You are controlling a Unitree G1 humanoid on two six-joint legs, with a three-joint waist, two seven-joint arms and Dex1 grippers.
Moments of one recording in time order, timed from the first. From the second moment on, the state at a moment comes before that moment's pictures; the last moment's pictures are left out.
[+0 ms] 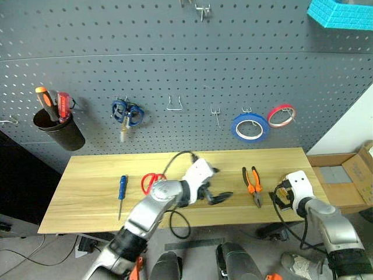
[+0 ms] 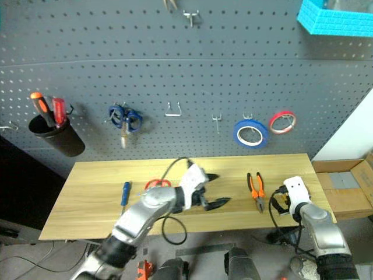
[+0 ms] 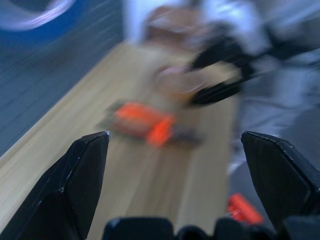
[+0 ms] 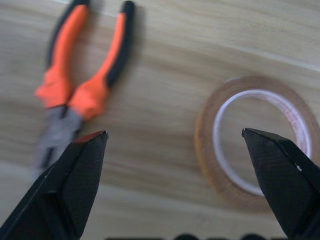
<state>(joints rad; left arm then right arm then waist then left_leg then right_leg) -0.43 0.23 -0.48 0.04 -0.15 0.29 -0.81 -0.15 -0.53 -0.05 0.19 0.09 0.52 0.41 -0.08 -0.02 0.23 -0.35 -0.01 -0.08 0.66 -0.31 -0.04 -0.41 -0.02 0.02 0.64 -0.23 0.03</state>
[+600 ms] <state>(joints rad) -0.56 0.17 -0.49 0.29 -0.06 0.10 -0.93 -0.42 -0.54 -0.05 0.59 0.06 0.37 0.53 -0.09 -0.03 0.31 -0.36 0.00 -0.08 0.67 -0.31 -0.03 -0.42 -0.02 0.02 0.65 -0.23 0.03</state>
